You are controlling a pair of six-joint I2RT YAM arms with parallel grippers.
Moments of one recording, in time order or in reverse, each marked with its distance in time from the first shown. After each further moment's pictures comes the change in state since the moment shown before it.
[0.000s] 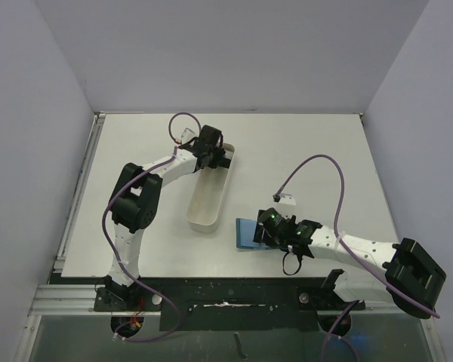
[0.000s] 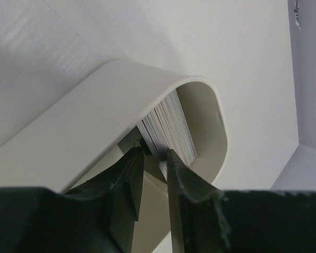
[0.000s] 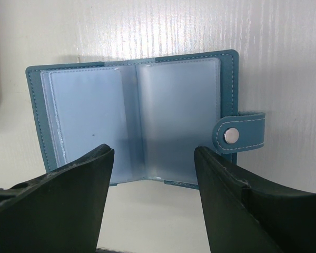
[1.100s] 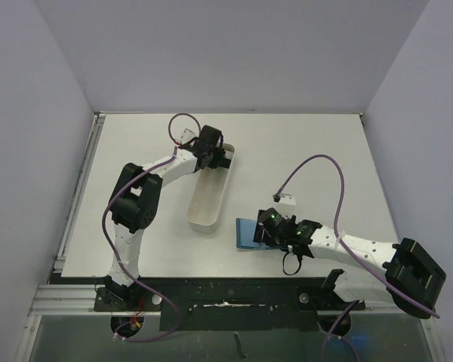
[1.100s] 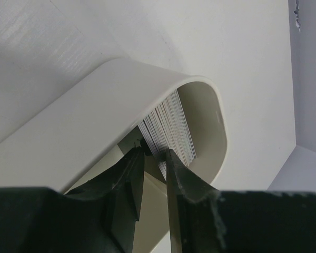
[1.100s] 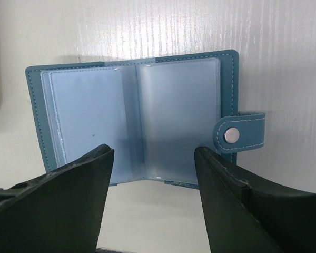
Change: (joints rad) left arm -0.001 0.000 0.000 -0.007 0.002 -0.020; right arm 0.000 0.000 0.000 0.000 0.000 0.000
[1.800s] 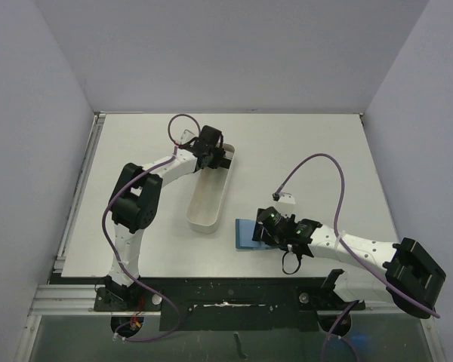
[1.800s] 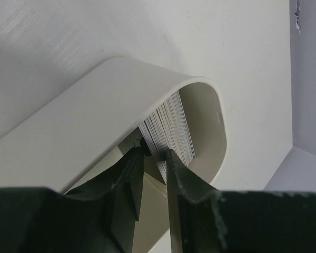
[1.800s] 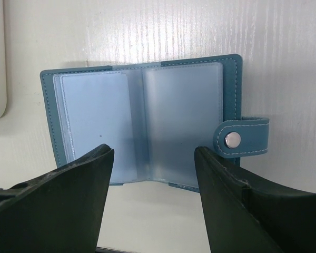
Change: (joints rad) left arm 0.000 0.000 0.000 -0.007 0.006 -0.027; right arm 0.000 0.002 0.015 0.002 0.000 0.000
